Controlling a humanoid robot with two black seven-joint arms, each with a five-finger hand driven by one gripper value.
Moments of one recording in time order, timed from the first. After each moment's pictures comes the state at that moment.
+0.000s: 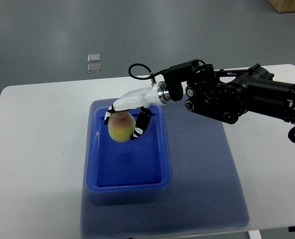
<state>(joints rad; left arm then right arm) -0.01 0.00 -0.04 -0.15 0.01 -0.02 0.13 1.32 -0.04 -0.13 0.80 -1.30 0.26 0.40</state>
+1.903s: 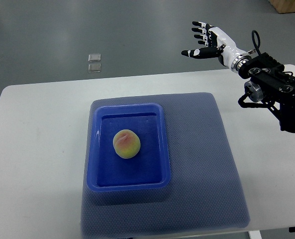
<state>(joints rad) -0.02 0.00 -0.04 -0.15 0.01 -0.02 0.13 1.00 -0.24 0.47 0.60 -0.48 -0.02 0.24</state>
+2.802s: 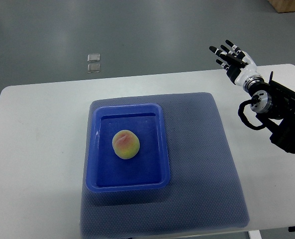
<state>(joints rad) -0.02 0.00 -0.04 -0.15 0.01 -0.02 0.13 0.87 -0.22 0.61 0.59 0.06 -0.04 0.25</state>
